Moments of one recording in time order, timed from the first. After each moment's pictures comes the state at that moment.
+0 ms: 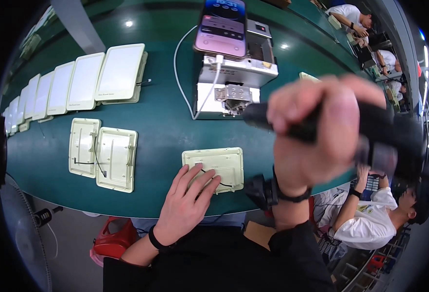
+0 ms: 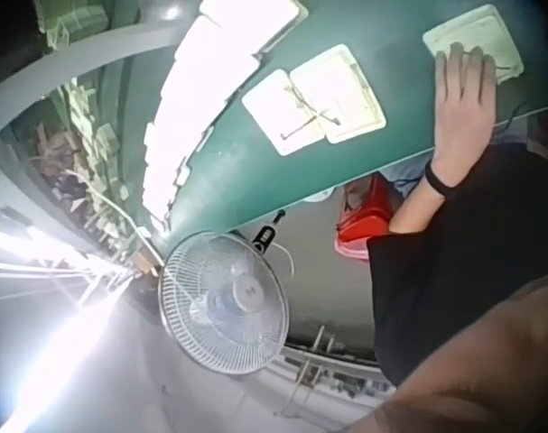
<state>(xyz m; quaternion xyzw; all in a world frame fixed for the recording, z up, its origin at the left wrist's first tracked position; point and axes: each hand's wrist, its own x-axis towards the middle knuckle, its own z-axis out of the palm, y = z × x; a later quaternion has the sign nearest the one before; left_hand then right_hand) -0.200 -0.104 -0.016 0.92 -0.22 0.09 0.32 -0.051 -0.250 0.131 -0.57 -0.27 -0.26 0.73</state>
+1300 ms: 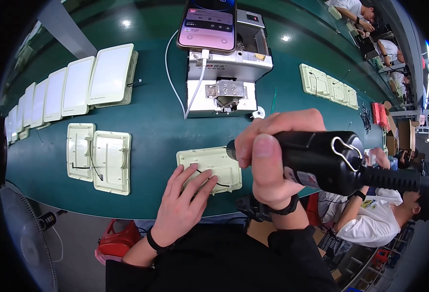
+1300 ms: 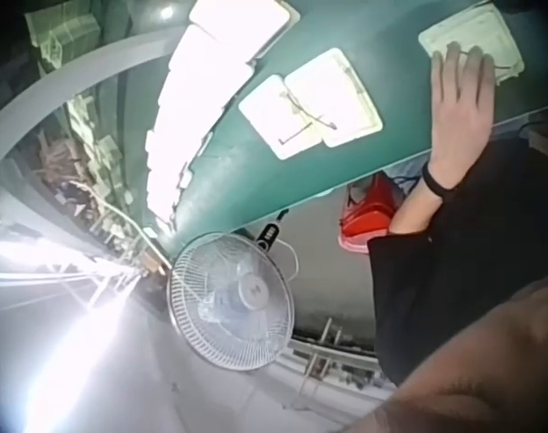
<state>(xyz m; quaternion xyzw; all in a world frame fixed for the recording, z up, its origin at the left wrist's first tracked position) -0.199 -0.105 -0.017 0.92 -0.21 0.09 0.33 -0.085 -0.264 0.089 -0.67 -0.19 -0.15 0.70</state>
